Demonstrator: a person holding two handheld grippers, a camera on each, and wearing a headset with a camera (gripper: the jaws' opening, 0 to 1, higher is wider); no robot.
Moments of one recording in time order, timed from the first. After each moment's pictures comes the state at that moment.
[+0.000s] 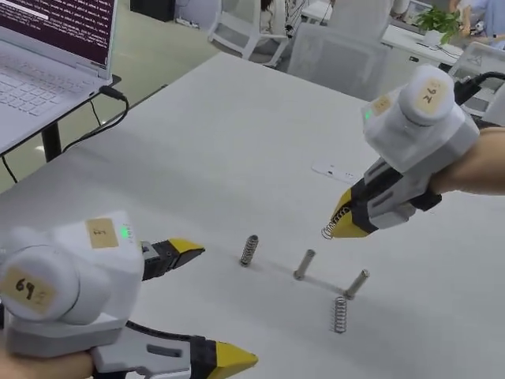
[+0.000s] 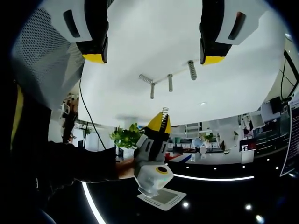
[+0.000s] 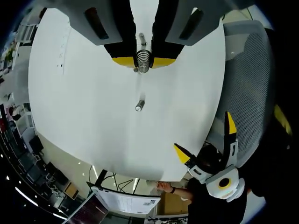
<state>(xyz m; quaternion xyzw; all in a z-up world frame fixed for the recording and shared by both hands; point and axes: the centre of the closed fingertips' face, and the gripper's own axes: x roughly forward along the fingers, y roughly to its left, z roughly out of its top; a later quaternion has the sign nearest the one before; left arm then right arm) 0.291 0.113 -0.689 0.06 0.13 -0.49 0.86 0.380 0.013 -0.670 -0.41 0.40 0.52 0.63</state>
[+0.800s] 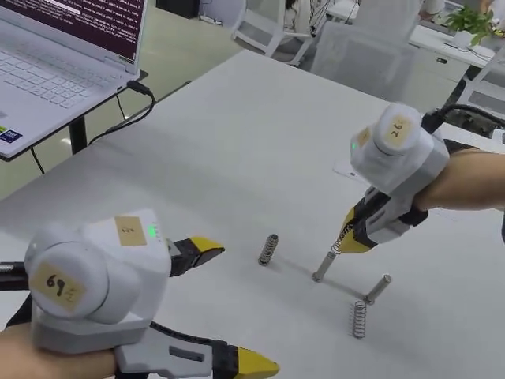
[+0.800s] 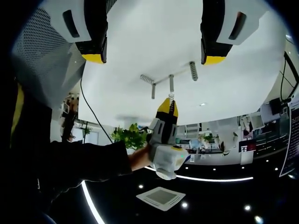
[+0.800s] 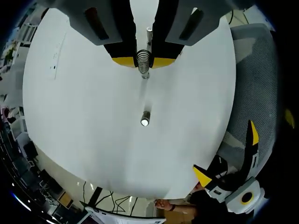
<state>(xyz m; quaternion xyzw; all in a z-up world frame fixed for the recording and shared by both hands) 0.288 0.112 -0.689 0.05 0.14 -0.49 0.86 0.402 0.007 -0.718 -0.44 0.44 0.51 0.60</state>
